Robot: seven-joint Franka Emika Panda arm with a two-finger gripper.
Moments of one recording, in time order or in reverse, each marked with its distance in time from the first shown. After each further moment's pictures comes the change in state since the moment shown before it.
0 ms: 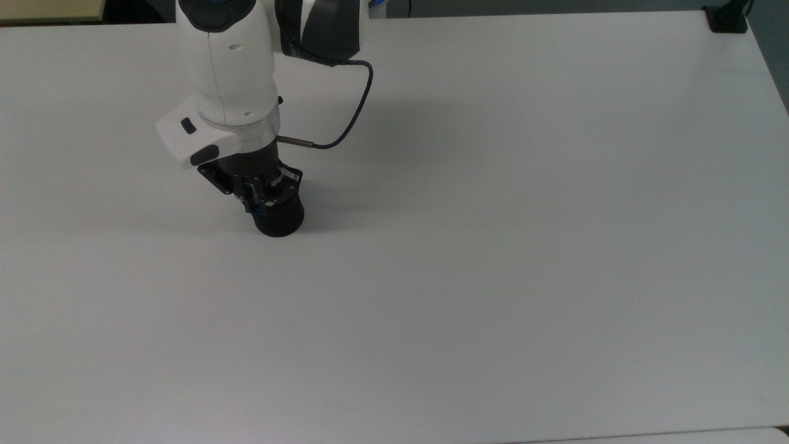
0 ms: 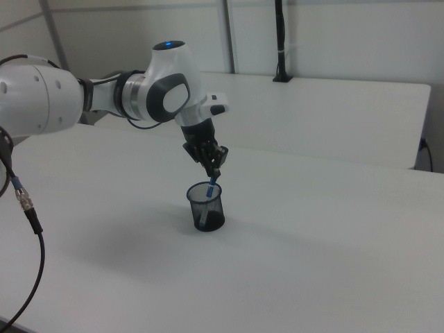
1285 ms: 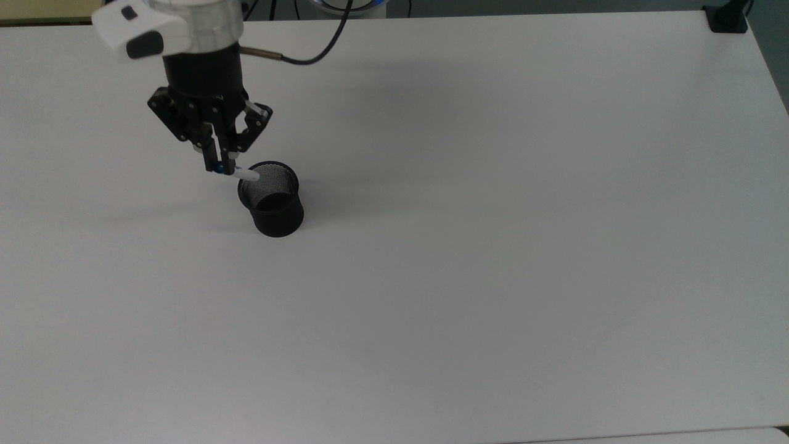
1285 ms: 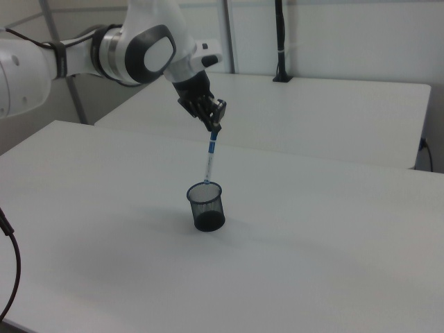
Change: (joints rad) arm -0.014 -0.165 -0.014 0.032 0.014 0.000 -0.019
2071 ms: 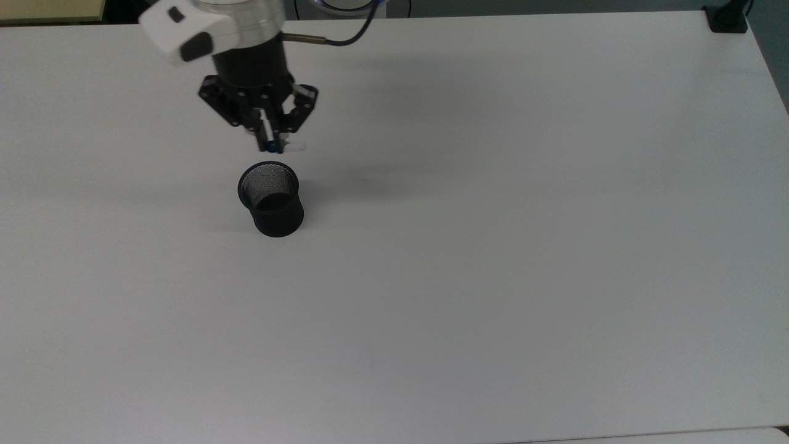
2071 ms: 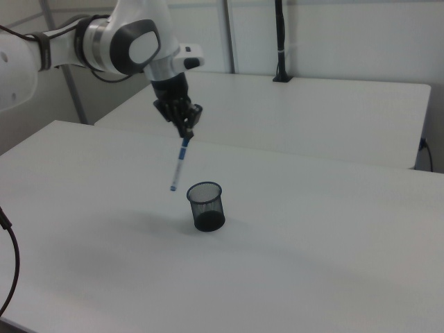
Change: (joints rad) arm 0.050 -0.016 0.019 0.013 0.046 -0.190 -0.005
